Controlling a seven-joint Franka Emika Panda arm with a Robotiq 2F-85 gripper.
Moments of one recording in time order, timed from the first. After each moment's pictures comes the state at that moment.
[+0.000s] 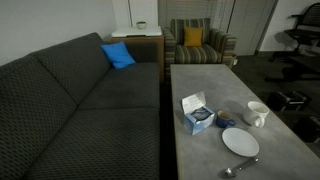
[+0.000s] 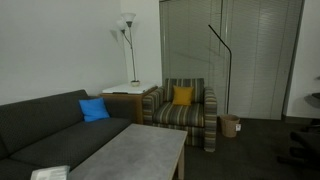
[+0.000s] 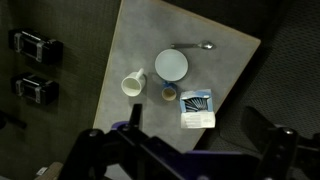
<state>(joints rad) 0.12 -0.40 0.35 -2.48 -0.13 2.17 0.37</state>
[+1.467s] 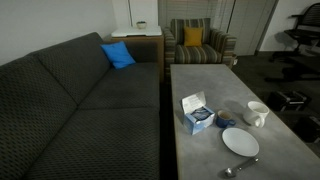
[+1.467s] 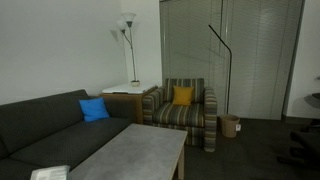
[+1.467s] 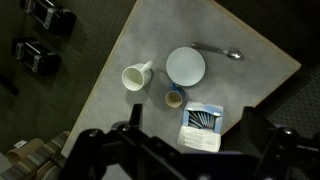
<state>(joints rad) 0.14 -0.02 0.30 -2.43 -0.50 2.37 0.41</state>
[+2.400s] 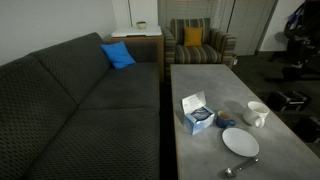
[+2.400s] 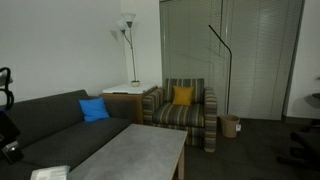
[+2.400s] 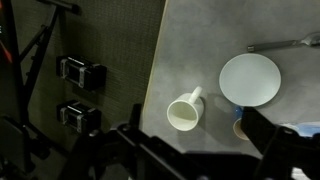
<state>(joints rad) 0.15 0.39 0.06 -2.22 -0.72 2.40 0.77</state>
